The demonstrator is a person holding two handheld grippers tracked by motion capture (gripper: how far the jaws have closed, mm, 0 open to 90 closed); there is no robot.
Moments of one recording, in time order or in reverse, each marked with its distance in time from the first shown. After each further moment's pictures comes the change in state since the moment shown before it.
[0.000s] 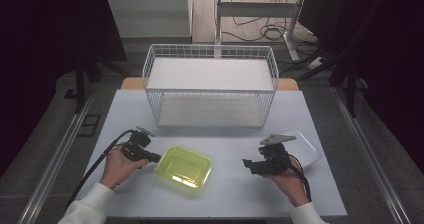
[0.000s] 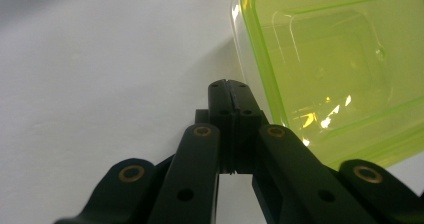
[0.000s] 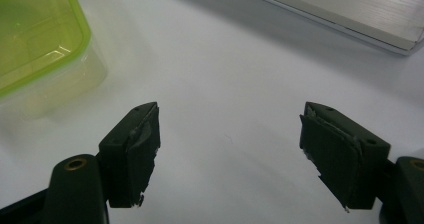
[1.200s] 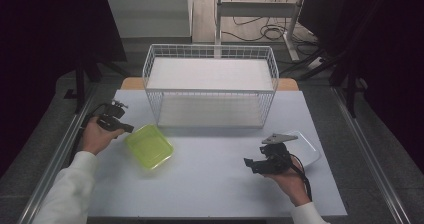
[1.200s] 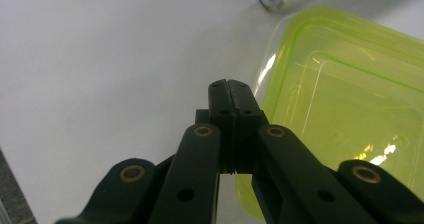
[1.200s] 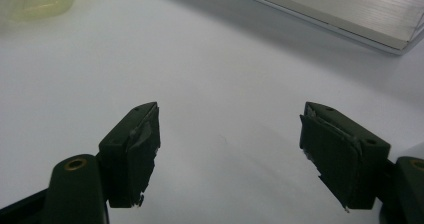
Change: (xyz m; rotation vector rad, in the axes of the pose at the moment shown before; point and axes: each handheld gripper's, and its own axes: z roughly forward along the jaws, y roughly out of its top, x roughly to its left) left arm 0.111 0.025 -0.039 -0.040 0.212 -0.079; right arm -0.004 -0.001 -0.001 -0.008 0.000 0.007
